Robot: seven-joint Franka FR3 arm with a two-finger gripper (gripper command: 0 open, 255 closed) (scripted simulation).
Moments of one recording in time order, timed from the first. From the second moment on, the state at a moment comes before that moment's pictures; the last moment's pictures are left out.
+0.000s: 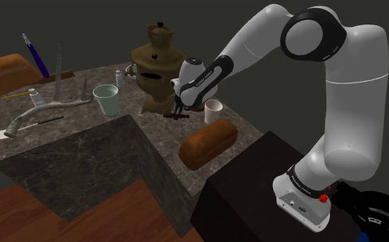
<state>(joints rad) 0.15 0.60 0.06 -2.04 -0.03 2.79 -0.48</state>
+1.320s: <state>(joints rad) -0.11 0.59 0.08 -1.88 0.03 2.61 -0.76</state>
